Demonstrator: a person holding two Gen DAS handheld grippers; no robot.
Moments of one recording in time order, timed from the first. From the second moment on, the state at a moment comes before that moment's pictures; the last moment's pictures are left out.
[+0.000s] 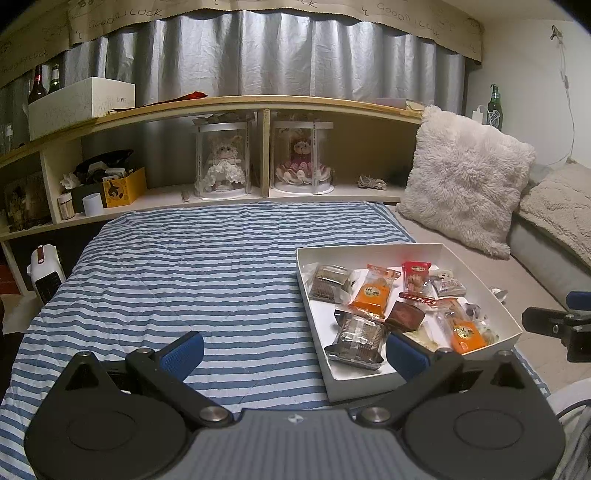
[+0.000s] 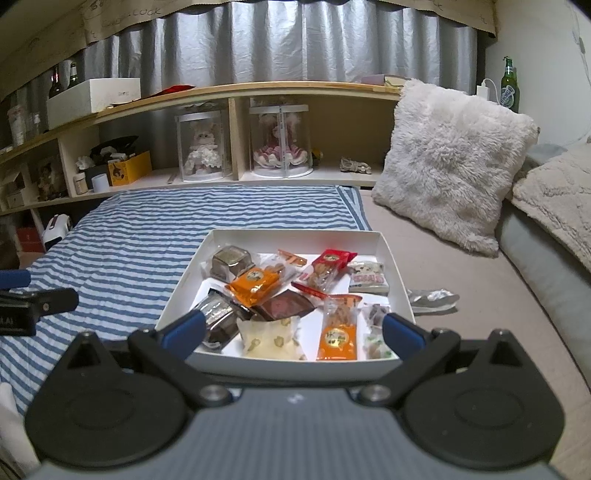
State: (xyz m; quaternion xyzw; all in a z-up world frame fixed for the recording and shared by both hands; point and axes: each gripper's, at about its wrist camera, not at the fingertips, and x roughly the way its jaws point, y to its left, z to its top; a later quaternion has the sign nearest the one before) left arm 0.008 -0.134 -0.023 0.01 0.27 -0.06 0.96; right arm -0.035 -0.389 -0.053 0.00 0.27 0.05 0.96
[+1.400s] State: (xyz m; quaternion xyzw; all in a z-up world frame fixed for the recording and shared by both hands) left arm 0.005 -0.134 -0.024 0.01 0.27 -0.06 0.96; right arm -0.035 -0.391 -0.055 0.00 0.27 0.05 0.96
